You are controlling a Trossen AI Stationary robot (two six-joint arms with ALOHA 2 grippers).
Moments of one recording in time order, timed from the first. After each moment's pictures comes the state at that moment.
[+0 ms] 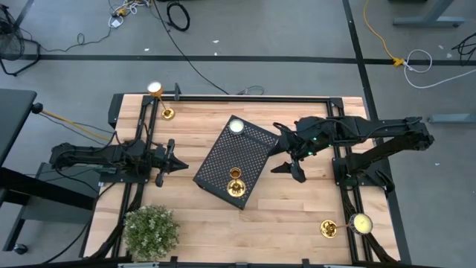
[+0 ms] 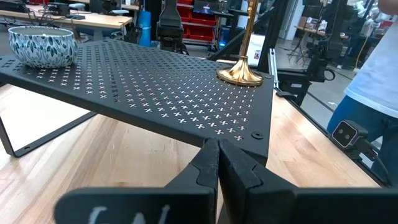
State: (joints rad) left arm -0.02 0.13 0.04 -0.03 0.11 -0.12; right arm 0.10 1.23 1.30 -0.66 -0.17 0.16
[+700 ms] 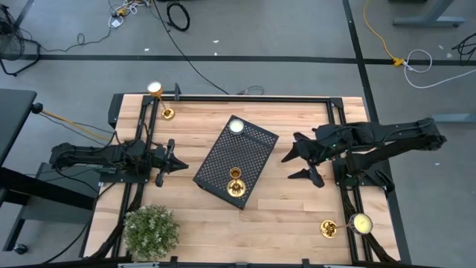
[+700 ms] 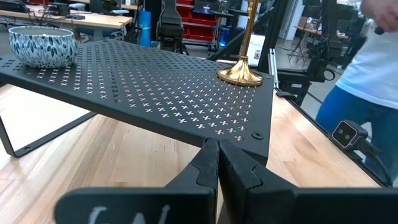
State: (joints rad) left arm -0.02 0.13 0.04 -0.03 0.11 -0.12; right arm 0.14 1.00 1.05 -0.62 -0.18 0.08
